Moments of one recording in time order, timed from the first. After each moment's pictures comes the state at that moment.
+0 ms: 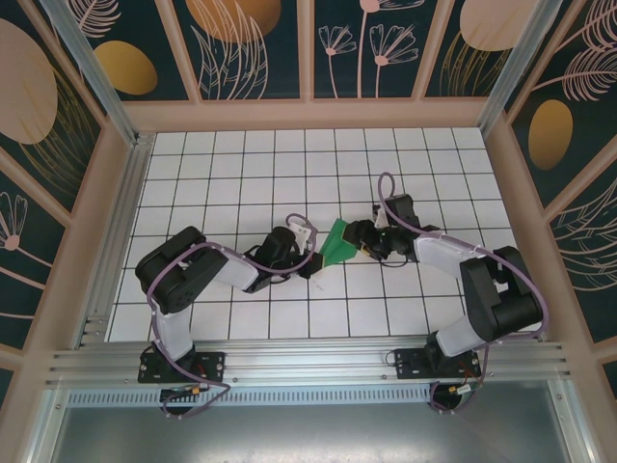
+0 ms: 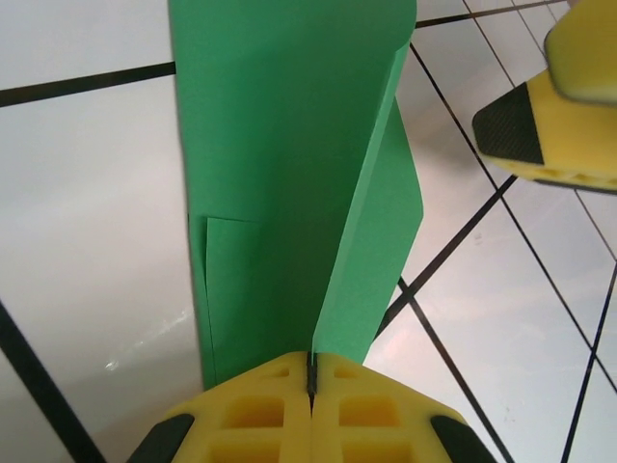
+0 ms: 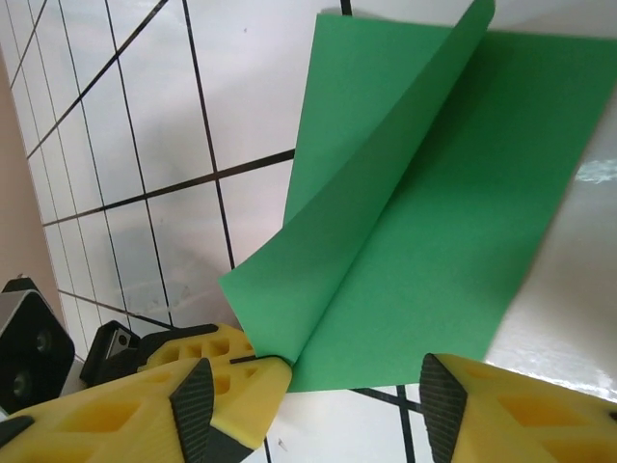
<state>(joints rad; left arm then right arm) -0.77 1.89 0.68 0.62 0.33 -0.56 0.37 1.51 0.70 -0.09 -0.52 0.76</state>
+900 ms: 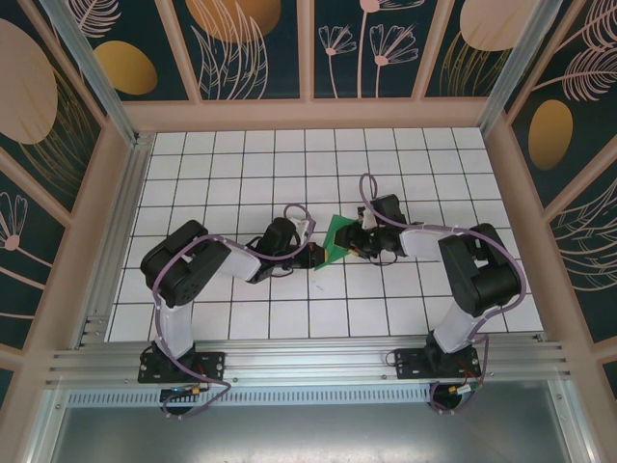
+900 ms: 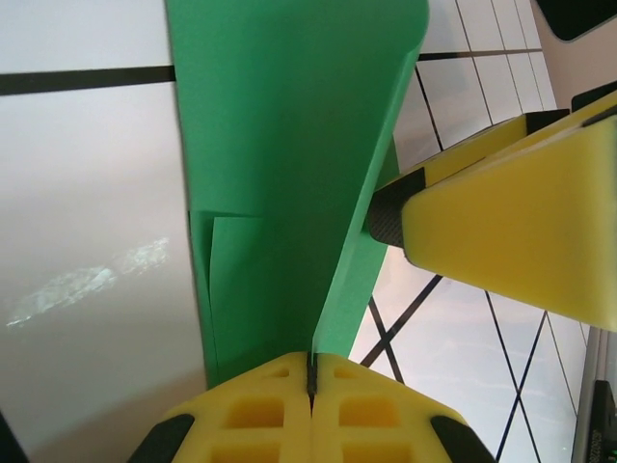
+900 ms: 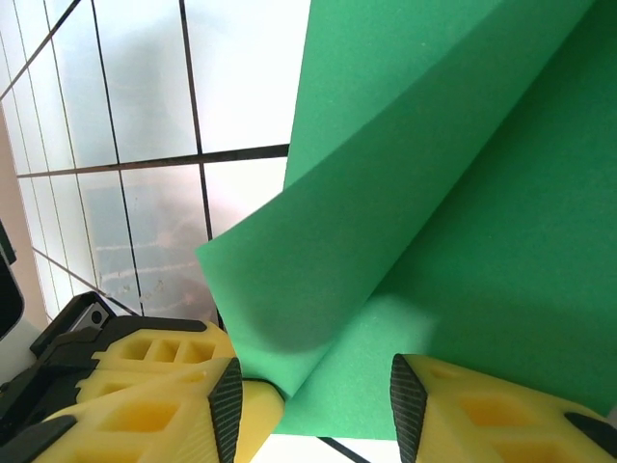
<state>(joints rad) -0.72 1.94 0.75 0.57 0.45 -0.75 0.40 1.69 0.76 -0.01 -0.58 0.69</state>
